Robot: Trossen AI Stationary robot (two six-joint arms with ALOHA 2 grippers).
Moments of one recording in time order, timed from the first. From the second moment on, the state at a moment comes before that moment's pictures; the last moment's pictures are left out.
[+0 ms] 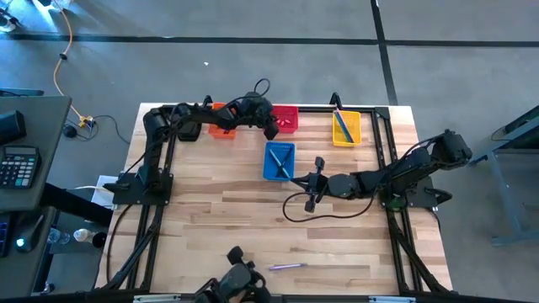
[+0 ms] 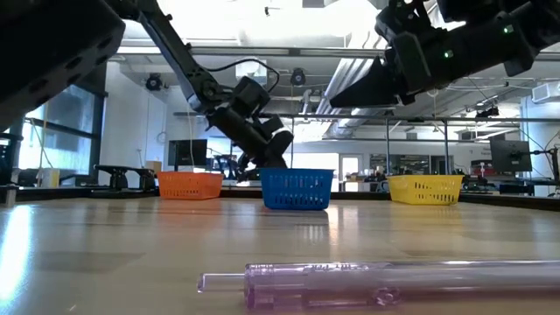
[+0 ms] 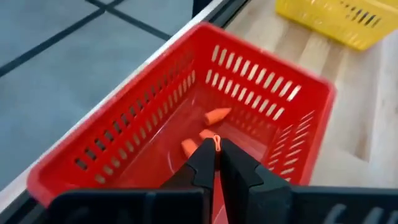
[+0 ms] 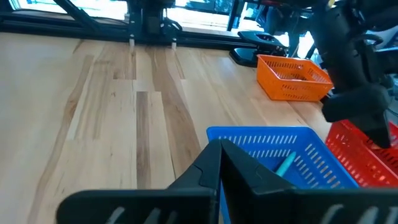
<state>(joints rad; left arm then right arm) 0.72 2.05 1.21 0.22 0.11 -0.01 0.22 1.45 0.51 0.62 0.47 -0.03</state>
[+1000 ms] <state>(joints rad) 0.59 1.80 1.02 0.34 0.07 0.08 0.22 1.45 0.51 0.61 0.50 0.00</state>
